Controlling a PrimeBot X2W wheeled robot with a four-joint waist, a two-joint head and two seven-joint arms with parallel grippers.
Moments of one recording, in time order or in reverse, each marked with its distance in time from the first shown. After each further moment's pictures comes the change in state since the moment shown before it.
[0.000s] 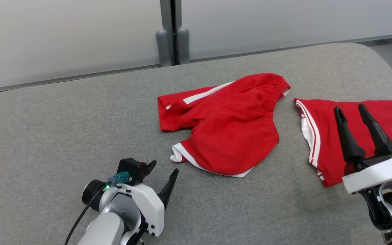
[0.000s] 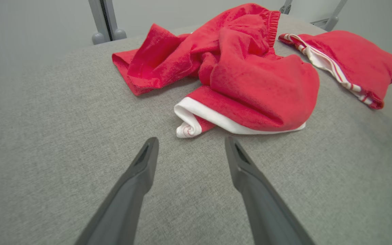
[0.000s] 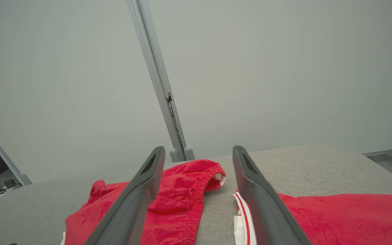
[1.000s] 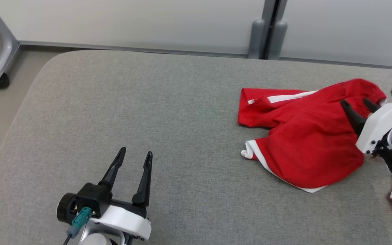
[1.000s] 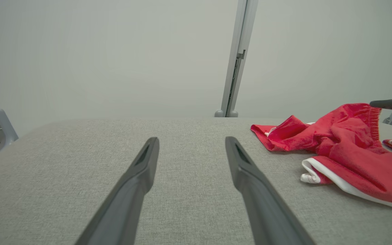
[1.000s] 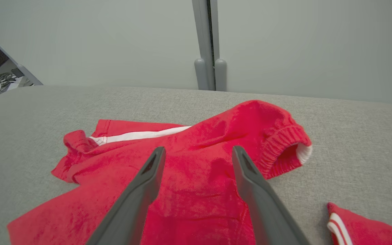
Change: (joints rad) left arm 0.158 -0.057 0.193 -0.201 0.111 0.064 -0.365; right arm -0.546 -0.081 0.518 0.715 0.335 0.000 0.206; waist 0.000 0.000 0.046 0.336
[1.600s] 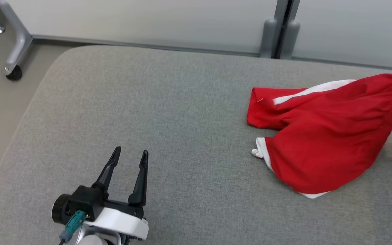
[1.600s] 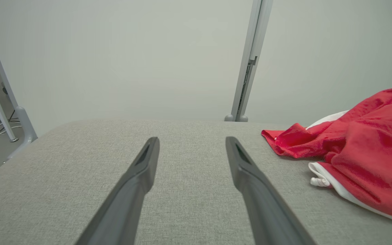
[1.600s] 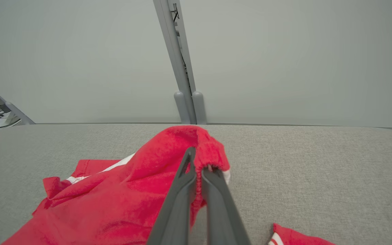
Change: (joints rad) left arm 0.047 -0.002 0.030 -0.050 0.002 -0.003 0.000; right arm 0.086 -0.186 -0.105 -0.207 0.068 0.000 0.008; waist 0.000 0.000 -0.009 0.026
